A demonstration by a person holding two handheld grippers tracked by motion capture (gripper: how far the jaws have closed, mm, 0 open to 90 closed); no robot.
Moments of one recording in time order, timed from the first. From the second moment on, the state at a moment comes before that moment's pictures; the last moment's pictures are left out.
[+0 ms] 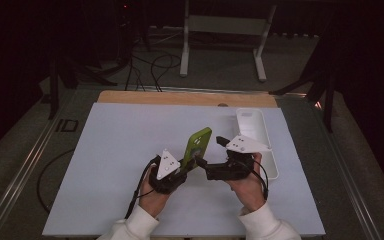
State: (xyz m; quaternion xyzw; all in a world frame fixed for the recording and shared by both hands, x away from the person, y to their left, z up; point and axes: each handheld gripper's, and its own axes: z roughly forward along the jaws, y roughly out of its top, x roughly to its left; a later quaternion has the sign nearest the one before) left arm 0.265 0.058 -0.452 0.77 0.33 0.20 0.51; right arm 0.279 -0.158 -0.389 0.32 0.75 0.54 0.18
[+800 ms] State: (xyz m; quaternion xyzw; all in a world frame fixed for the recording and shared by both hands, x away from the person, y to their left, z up) left arm 0.264 0.054 -0.454 0.77 0.33 0.20 0.50; right arm 0.283 -0.146 -0.382 0.35 0.74 0.54 0.18
